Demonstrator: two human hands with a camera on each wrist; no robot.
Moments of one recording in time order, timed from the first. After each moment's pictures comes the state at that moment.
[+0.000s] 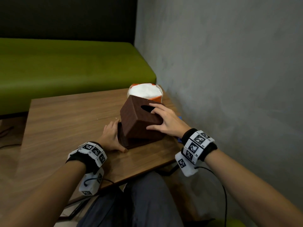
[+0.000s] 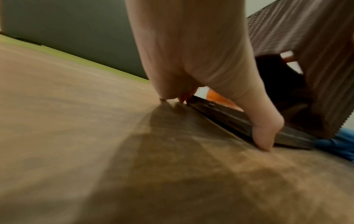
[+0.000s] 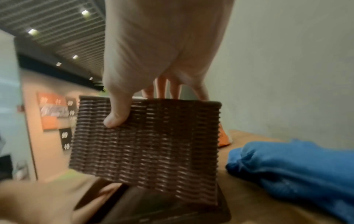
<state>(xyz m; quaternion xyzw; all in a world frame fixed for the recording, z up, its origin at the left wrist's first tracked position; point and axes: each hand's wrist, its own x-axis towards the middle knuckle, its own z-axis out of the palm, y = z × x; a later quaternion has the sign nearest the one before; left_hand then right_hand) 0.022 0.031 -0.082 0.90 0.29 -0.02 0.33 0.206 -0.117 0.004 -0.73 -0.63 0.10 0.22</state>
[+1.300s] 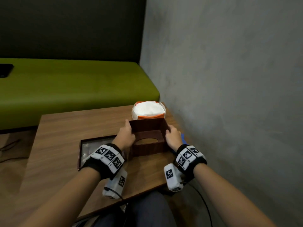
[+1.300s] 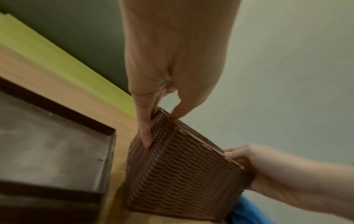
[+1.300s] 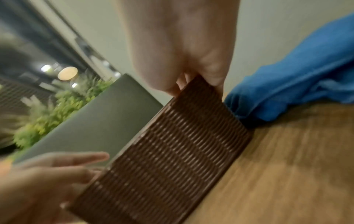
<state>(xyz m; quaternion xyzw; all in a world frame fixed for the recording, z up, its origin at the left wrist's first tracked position) 0.070 0.023 -0.021 0.81 0.40 0.05 0.43 0.223 -0.094 -0.026 -0.88 -0.30 0.17 0.34</state>
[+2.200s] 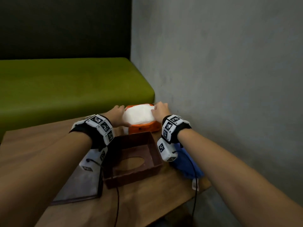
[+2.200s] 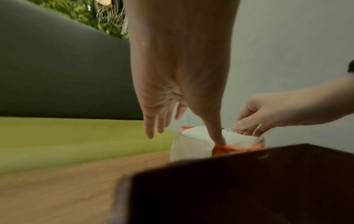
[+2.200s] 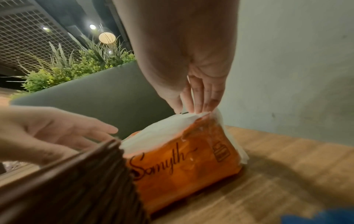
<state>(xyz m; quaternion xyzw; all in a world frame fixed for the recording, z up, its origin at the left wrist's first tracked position) 0.162 0.128 -0.007 0.92 0.33 -0.08 0.18 0.318 0.034 -0.022 -0.91 -0.36 0.11 0.19</state>
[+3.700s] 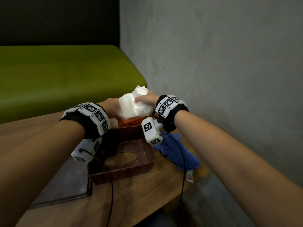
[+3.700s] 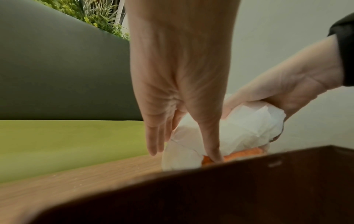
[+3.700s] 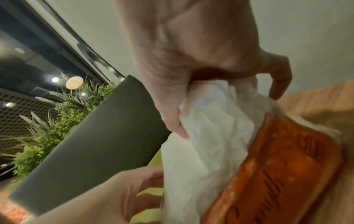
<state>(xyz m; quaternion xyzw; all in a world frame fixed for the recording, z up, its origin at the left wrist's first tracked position) 0.184 0.120 -0.007 0.92 0.32 -0.10 0.18 0.316 0.049 -0.003 -0.85 -0.26 0.32 0.32</state>
